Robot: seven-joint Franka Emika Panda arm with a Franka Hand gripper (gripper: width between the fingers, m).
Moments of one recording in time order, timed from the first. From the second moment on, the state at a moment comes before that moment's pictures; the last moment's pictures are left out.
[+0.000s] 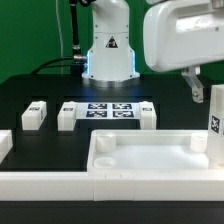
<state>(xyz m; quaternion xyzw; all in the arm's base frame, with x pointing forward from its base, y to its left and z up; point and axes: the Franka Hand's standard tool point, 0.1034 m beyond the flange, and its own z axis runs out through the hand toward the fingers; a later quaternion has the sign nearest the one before) 0.646 0.104 0.122 -0.99 -0.10 -0.01 0.08</state>
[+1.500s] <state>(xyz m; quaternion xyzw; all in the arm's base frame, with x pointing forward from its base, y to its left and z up) 0.654 0.096 0.114 -0.86 0.49 0.03 0.10</state>
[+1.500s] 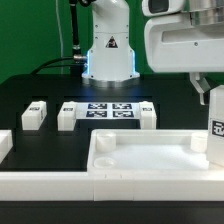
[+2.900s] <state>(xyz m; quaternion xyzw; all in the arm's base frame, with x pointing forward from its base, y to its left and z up) 0.649 0.106 0.117 -1.00 0.00 0.00 0.09</state>
